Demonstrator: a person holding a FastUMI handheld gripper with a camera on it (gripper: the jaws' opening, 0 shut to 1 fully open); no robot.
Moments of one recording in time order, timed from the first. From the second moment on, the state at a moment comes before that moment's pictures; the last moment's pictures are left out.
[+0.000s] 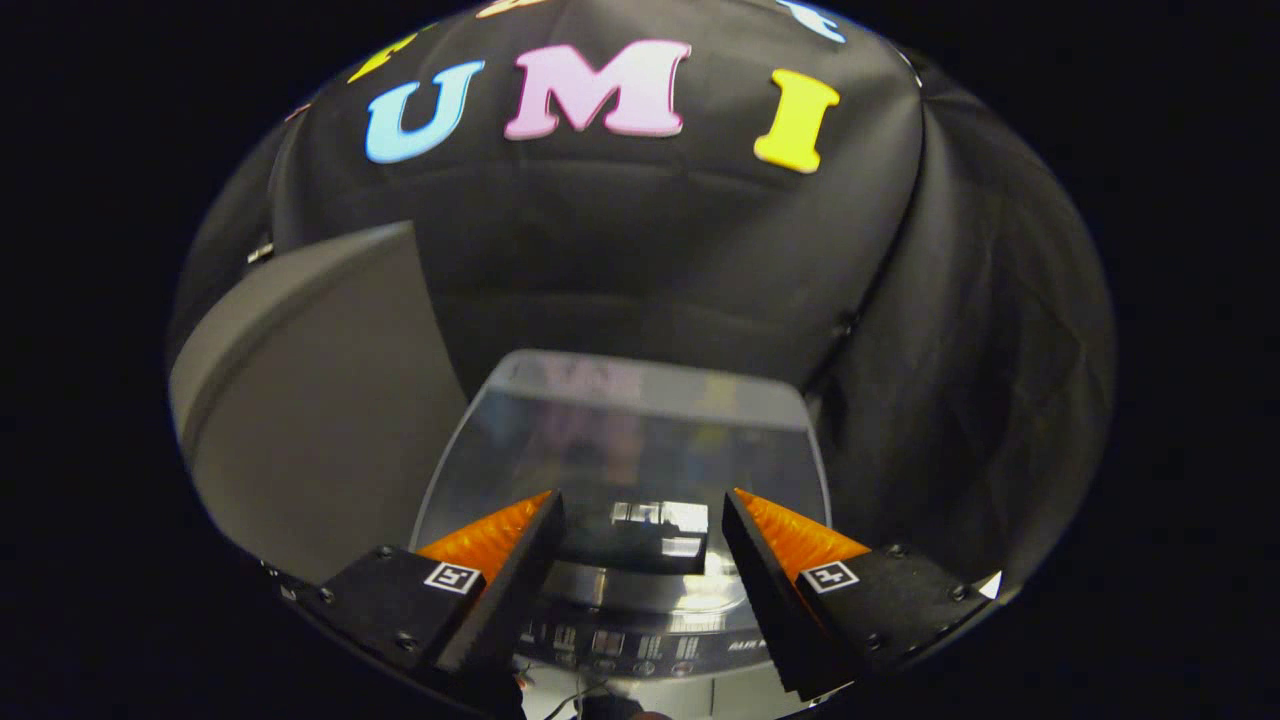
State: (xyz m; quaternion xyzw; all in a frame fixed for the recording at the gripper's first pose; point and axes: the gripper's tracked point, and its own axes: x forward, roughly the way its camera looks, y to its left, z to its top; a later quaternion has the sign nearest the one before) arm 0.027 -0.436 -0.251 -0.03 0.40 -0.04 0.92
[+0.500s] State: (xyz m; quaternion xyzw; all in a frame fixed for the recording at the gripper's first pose) arm 0.031 -0.435 -0.250 -0.01 0.40 -0.04 0.91
